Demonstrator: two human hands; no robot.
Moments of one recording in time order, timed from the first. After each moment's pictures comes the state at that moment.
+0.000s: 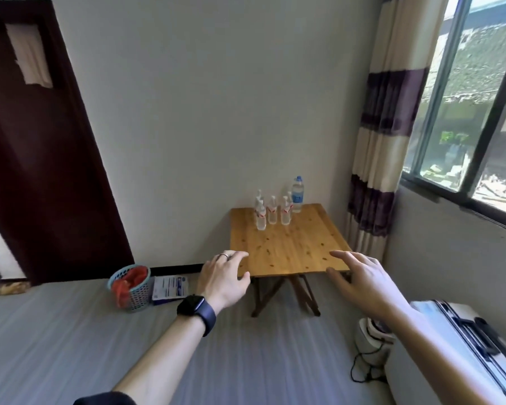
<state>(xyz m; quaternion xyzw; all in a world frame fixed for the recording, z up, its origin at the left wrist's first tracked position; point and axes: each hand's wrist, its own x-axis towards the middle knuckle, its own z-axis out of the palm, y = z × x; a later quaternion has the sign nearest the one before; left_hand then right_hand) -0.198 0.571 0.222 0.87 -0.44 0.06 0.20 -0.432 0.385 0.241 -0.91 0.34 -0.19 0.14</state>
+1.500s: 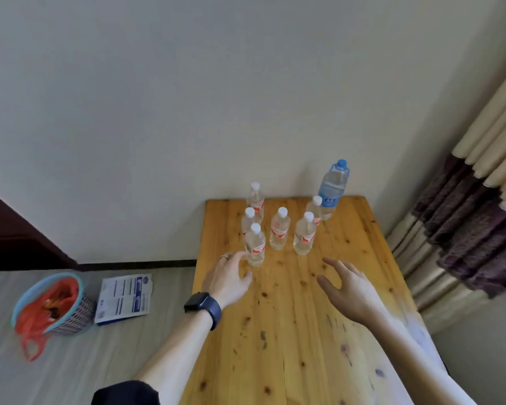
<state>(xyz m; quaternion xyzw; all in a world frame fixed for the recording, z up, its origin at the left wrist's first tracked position) 0.376 -0.043 0.030 0.89 -0.34 -0.18 0.23 0.167 -0.231 0.041 -0.88 0.40 -0.01 0.25</state>
